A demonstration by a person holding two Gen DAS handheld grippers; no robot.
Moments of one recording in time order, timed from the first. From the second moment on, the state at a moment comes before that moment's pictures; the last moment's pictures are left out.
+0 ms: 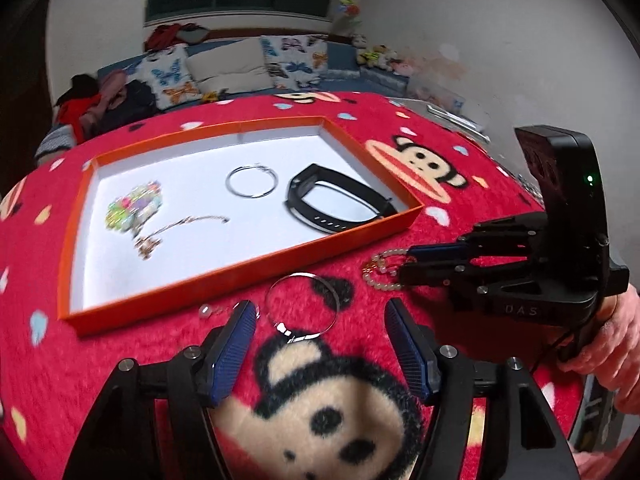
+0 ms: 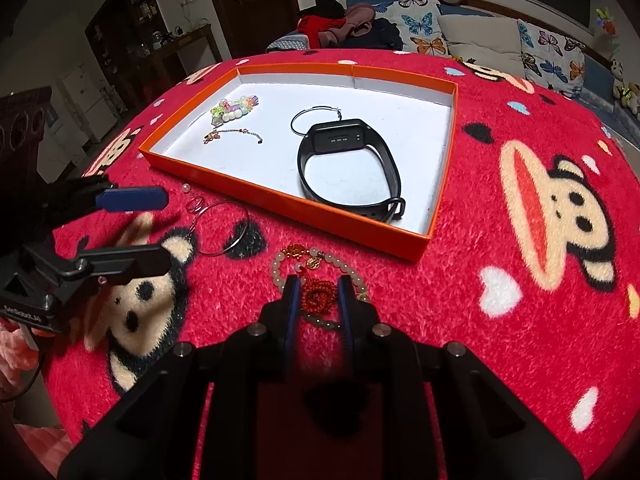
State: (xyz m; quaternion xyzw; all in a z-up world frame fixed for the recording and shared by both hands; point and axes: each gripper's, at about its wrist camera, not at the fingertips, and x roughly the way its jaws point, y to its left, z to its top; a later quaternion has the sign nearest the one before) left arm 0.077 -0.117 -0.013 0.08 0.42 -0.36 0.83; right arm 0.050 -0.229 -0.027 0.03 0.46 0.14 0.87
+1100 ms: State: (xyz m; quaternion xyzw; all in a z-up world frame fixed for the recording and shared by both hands) left arm 0.104 -0.142 -0.038 0.17 0.43 -0.40 0.80; right arm 0.057 -0.231 -0.030 0.04 0.46 0.14 0.87
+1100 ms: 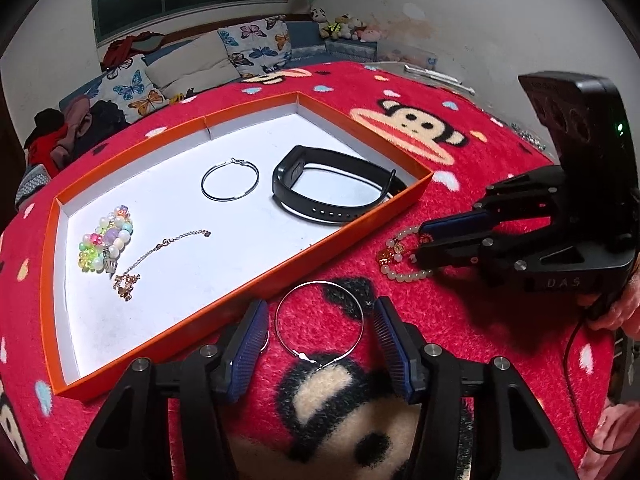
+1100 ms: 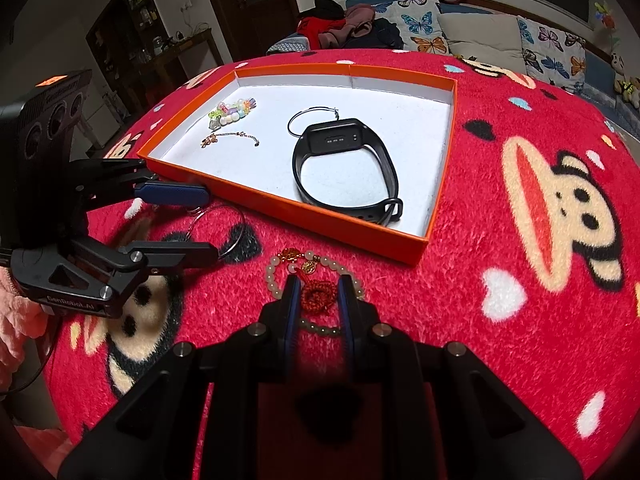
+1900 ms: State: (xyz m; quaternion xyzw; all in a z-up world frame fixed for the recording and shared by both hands) left arm 0.087 -0.132 -0.015 0.16 0.39 -0.39 0.82; right arm 0.048 -0.227 -0.008 0.03 0.44 0.15 0.89
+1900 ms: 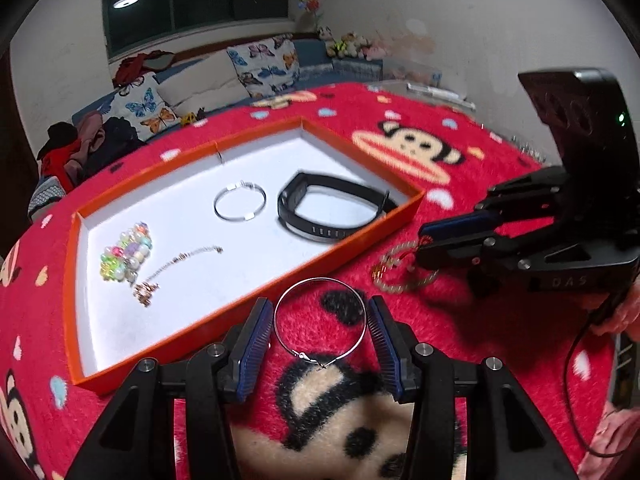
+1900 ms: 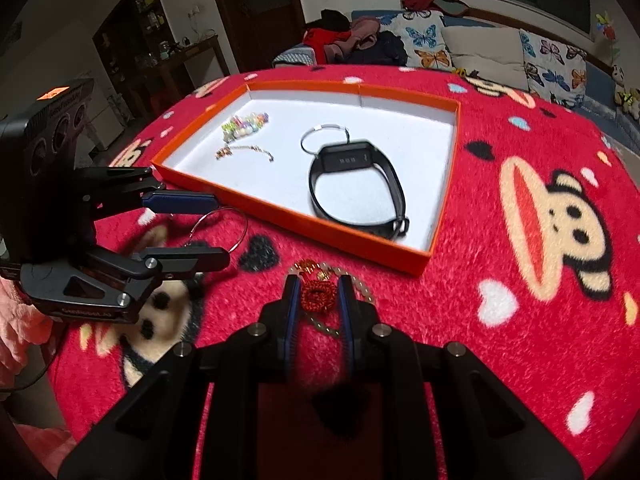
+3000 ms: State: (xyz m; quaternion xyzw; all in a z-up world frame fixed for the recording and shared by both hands) left arm 0.184 -0.123 -0.034 0.13 0.42 -0.31 0.84; right arm 0.129 -0.227 -0.015 0.02 0.44 0.12 0.89
